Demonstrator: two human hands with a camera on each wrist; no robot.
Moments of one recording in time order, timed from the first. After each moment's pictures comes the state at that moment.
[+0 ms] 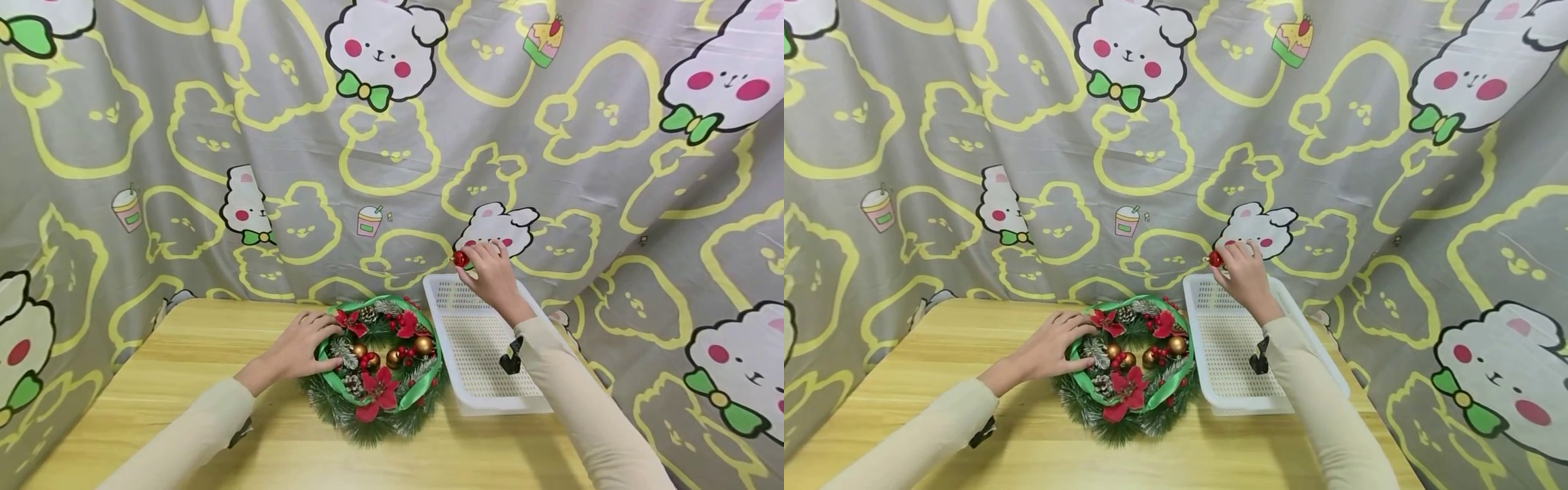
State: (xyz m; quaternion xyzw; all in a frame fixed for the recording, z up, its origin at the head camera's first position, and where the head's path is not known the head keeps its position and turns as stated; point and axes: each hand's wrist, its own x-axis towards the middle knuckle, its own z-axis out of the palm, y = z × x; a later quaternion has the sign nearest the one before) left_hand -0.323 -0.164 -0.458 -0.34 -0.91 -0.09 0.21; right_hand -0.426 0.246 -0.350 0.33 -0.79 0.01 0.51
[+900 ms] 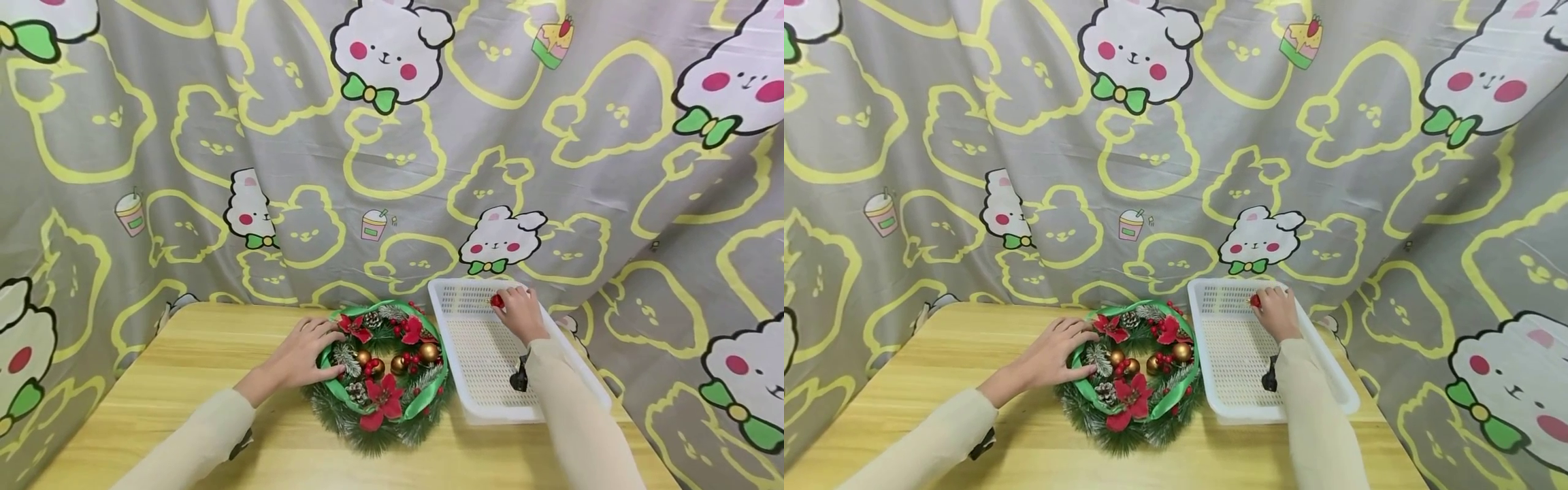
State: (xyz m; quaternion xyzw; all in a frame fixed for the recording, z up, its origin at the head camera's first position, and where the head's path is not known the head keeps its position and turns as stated) left_hand -0.323 -0.167 -0.465 -0.34 -0.91 -0.09 0.23; right_hand -0.435 0.322 -0.438 0.17 -0.94 -0.04 0.29
